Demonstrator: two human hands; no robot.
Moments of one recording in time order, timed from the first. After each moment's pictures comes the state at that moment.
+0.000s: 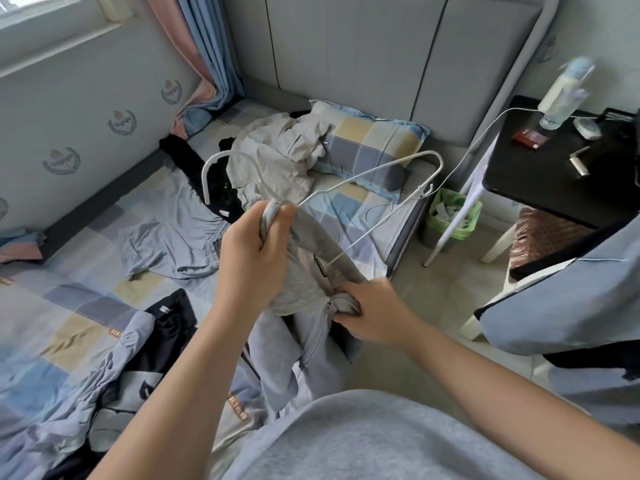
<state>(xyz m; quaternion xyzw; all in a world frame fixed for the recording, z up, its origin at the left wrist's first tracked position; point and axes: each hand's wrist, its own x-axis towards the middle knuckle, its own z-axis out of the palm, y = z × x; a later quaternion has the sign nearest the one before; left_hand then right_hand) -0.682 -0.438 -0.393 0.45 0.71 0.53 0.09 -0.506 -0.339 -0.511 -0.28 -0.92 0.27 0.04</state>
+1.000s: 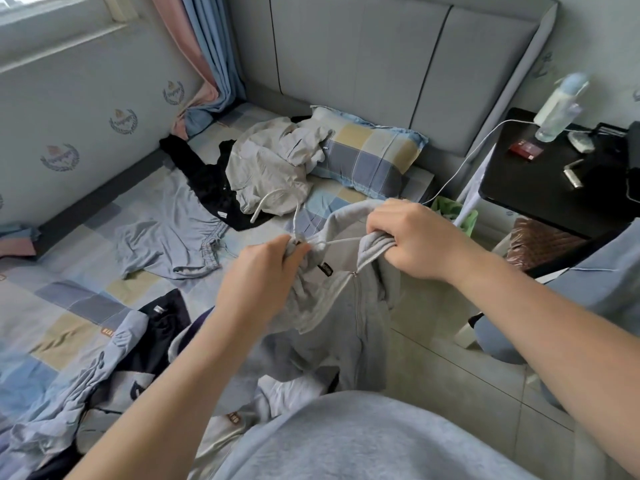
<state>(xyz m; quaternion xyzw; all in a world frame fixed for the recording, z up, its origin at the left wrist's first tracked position) -0.680 -0.446 -0.410 0.50 0.81 0.28 0.11 -0.498 -0.278 -0.382 -0.14 -0.97 0.16 0.14</state>
